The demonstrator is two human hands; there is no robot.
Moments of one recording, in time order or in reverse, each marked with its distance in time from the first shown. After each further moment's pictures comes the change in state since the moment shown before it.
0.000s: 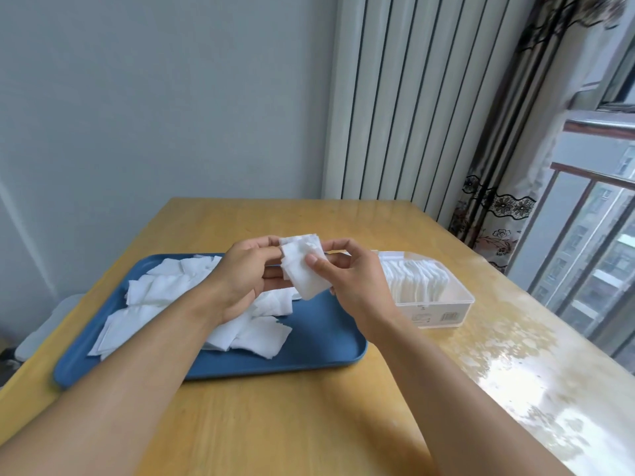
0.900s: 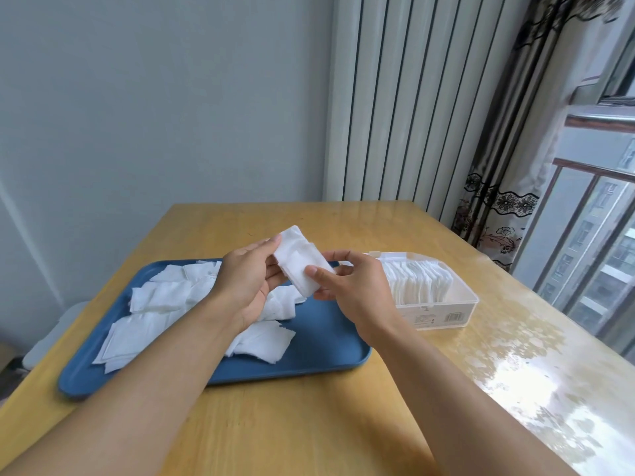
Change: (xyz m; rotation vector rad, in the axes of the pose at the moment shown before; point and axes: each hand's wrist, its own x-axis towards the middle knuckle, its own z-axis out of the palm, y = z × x) left_hand 0.002 0.000 0.014 -0.347 0.253 -0.006; right_hand -0.001 0.004 0.002 0.000 0.030 0.066
